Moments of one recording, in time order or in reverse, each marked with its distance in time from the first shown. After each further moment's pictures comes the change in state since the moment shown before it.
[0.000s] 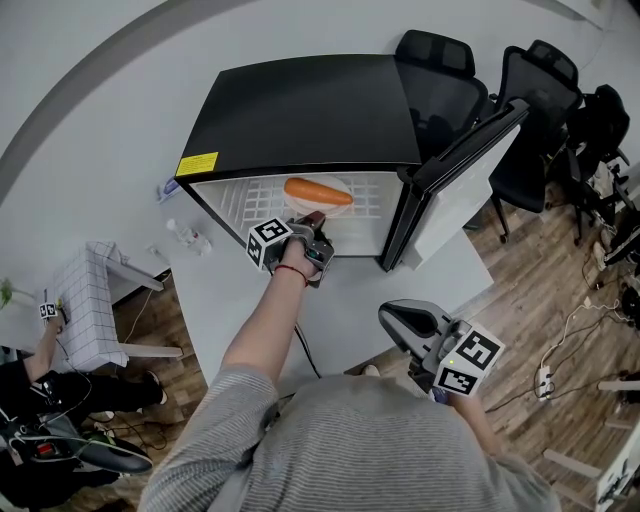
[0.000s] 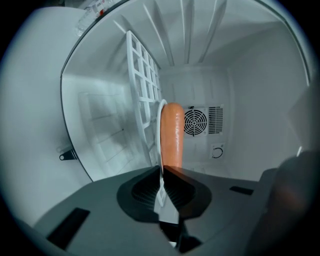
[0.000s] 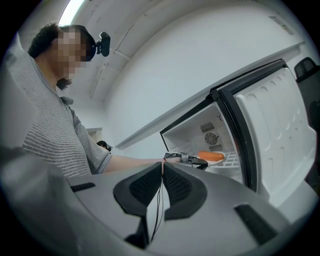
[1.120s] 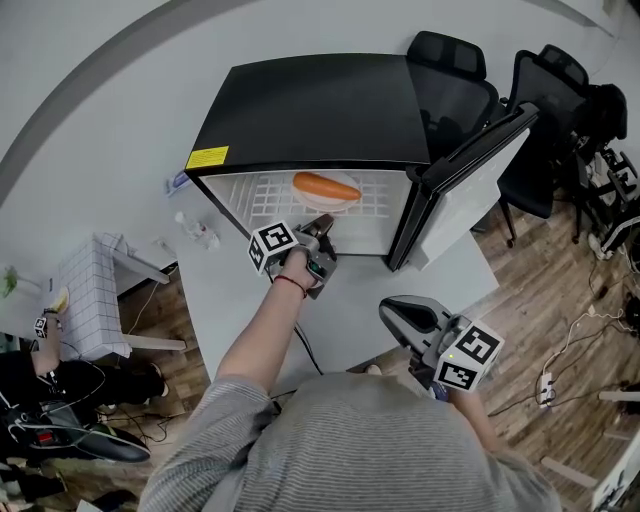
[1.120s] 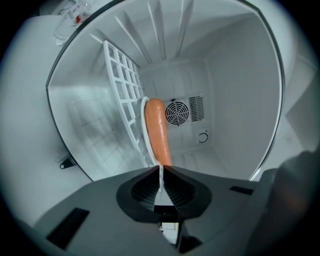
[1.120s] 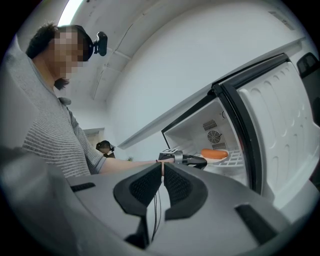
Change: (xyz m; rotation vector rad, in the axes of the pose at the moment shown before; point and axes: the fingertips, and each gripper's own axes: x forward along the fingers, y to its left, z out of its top) left arm -0.023 -0.018 -0.018 0.179 0.080 -0.079; right arm 0.009 -0.002 -0.003 0.011 0.015 0.032
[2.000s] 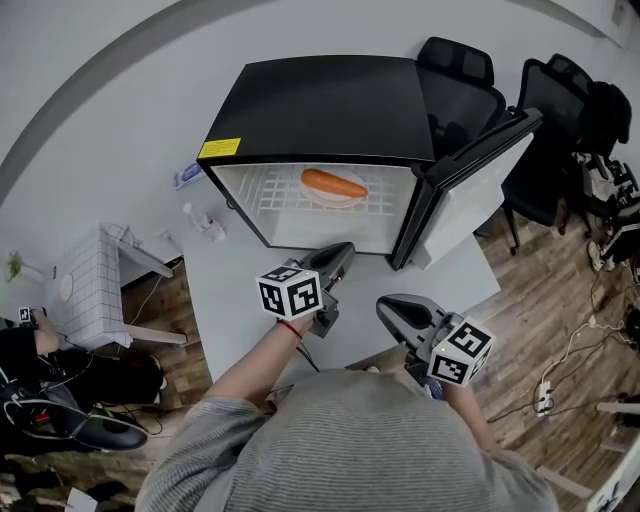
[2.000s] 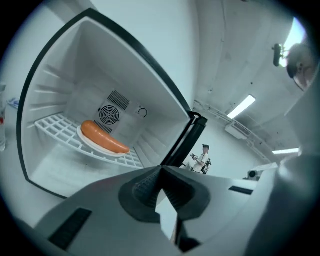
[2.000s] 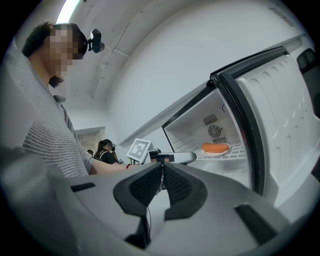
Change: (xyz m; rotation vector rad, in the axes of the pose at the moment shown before) left arm -0.065 -0.076 -0.090 0.862 0.114 -0.137; right arm 0.003 0.001 -0.021 0.022 0.030 0.011
